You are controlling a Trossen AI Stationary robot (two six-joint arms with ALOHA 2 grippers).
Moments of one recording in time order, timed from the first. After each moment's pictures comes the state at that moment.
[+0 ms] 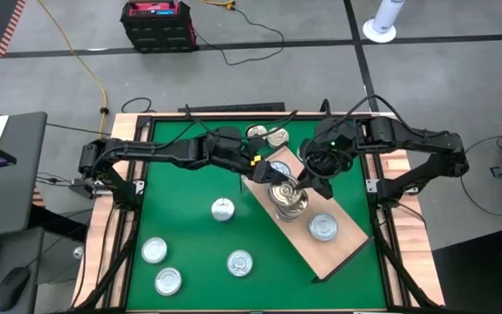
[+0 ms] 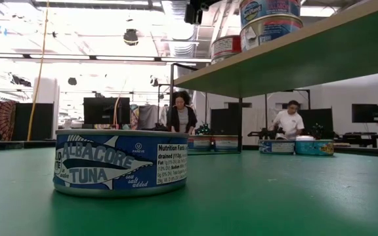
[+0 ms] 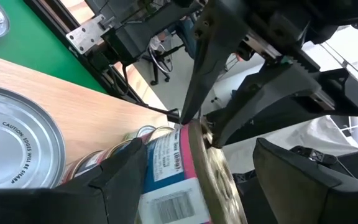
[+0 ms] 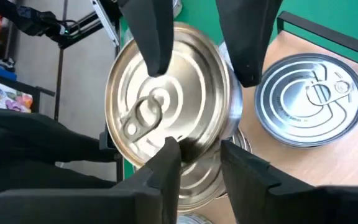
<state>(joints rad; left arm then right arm) 0.07 1.64 1.47 0.02 0.27 -1.00 -0.03 1.33 1.57 -1.04 -0.29 0.36</state>
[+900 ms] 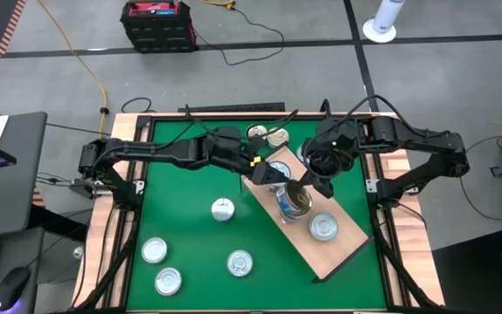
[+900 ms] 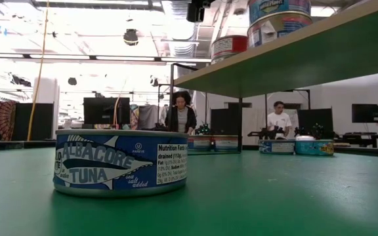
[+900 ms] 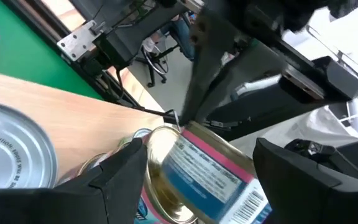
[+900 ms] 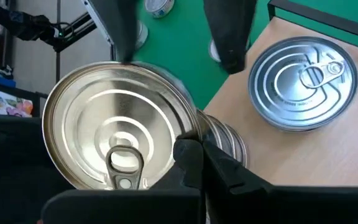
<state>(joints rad) 0.07 1.64 1.47 0.04 0.28 -0.94 -0.04 1.32 1.57 -1.07 -0.28 0.41</state>
